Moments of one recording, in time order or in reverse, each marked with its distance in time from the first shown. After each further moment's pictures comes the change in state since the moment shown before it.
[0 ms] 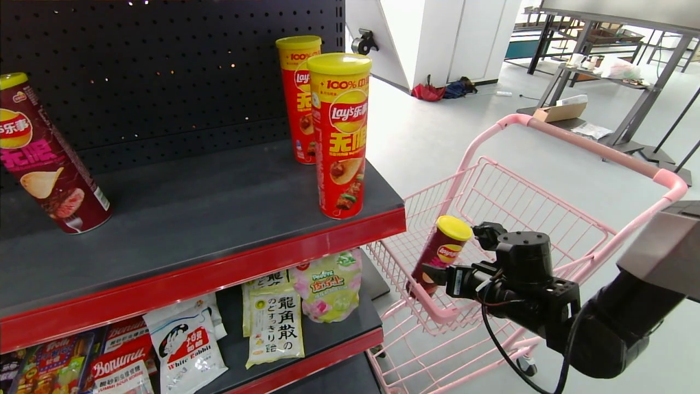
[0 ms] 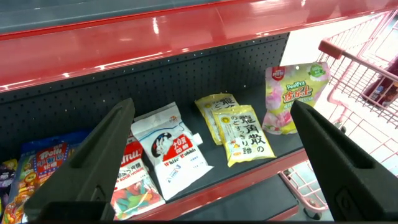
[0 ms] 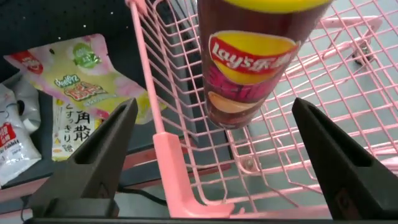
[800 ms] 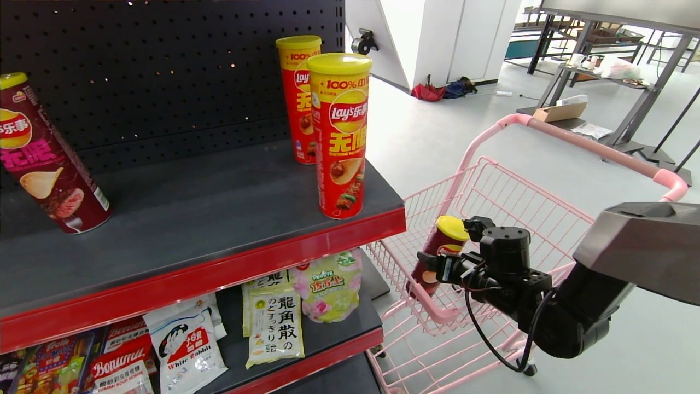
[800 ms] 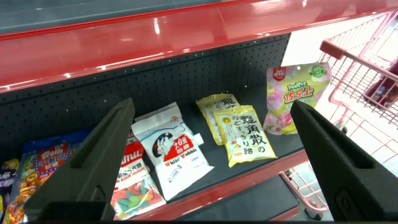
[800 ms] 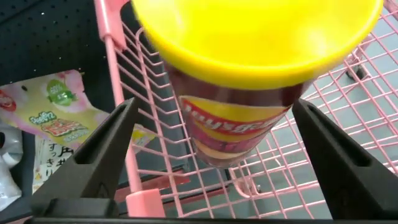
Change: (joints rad) left arm 0.000 0.000 0.000 -0.001 0.003 0.002; right arm -0.034 0.138 -0.119 -0.076 -0.024 -0.003
